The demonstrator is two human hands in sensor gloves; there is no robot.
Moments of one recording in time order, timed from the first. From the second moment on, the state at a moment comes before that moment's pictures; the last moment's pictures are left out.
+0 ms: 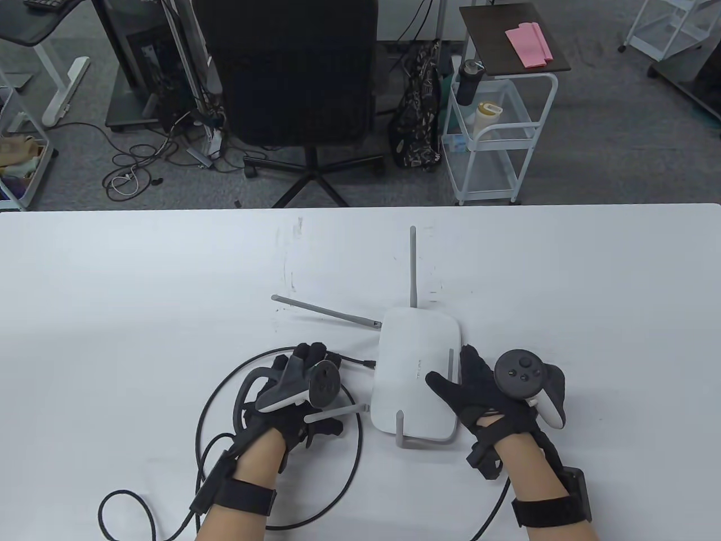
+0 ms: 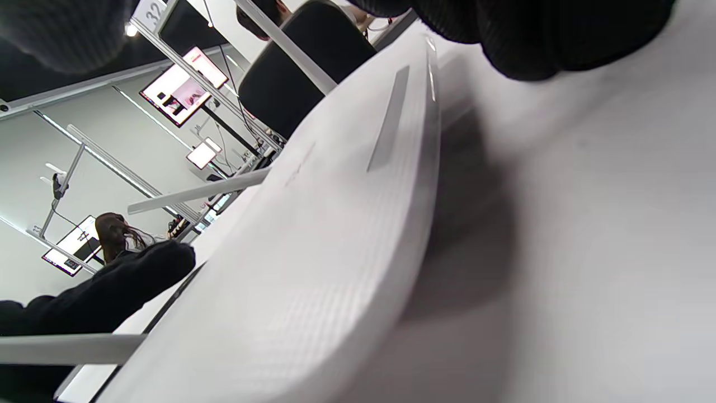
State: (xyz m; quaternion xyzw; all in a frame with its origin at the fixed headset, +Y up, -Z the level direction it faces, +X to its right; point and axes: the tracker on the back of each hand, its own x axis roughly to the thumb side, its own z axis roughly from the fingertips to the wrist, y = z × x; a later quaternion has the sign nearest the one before) left_hand -0.123 -0.758 -0.294 -0.20 -0.18 -0.02 0.96; right_hand 0.198 -0.746 -0.294 0.08 0.11 0.91 0.38
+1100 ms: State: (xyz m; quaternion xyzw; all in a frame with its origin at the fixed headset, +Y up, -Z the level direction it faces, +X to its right) left_hand -0.072 -0.759 -0.277 -0.16 -0.27 0.01 0.95; right_hand 0.202 -0.747 -0.294 0.02 0.05 0.82 0.57
